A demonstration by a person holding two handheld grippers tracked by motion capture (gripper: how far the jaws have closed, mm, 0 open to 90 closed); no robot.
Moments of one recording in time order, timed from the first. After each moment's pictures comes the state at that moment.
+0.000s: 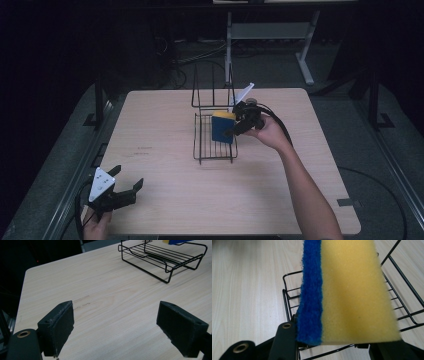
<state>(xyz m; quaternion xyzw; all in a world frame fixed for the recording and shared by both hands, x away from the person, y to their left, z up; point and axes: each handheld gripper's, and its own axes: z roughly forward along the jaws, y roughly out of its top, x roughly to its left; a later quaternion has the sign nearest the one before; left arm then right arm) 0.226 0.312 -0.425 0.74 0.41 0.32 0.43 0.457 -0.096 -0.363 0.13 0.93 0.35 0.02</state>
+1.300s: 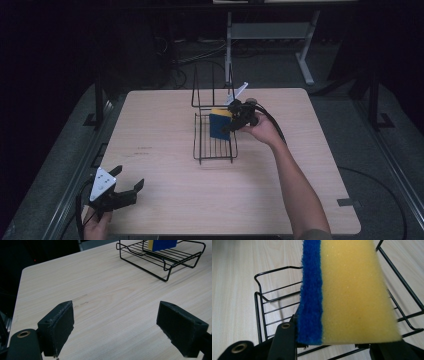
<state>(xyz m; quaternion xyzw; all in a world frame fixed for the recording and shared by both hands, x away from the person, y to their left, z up) 0.227 0.312 -0.427 0.75 0.40 0.31 0.43 0.488 -0.085 -0.388 0.16 0.93 0.34 0.01</state>
